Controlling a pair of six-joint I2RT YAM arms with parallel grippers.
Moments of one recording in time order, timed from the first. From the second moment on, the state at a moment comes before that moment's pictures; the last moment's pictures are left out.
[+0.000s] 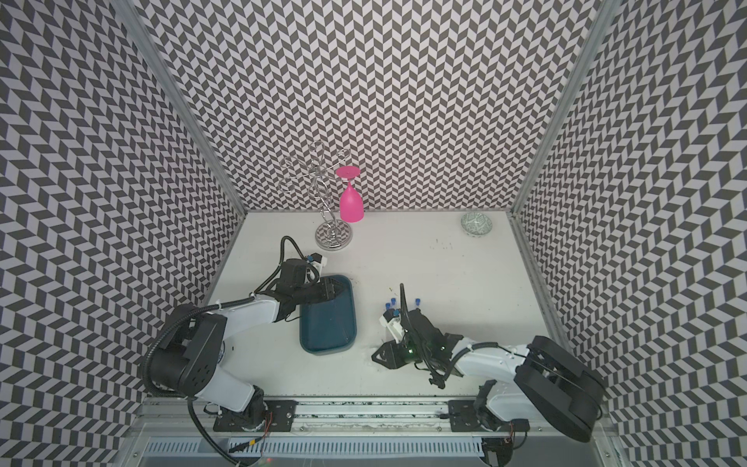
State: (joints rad) left arm -0.33 1.53 0.68 0.17 0.48 -0.52; right arm 0.89 1.31 0.39 0.18 -0.49 0.68
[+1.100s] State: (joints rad) left arm -0.39 1.04 0.40 0.21 0.52 -0.54; right arm 0.70 1.56 0.86 -0.34 0.00 0.55
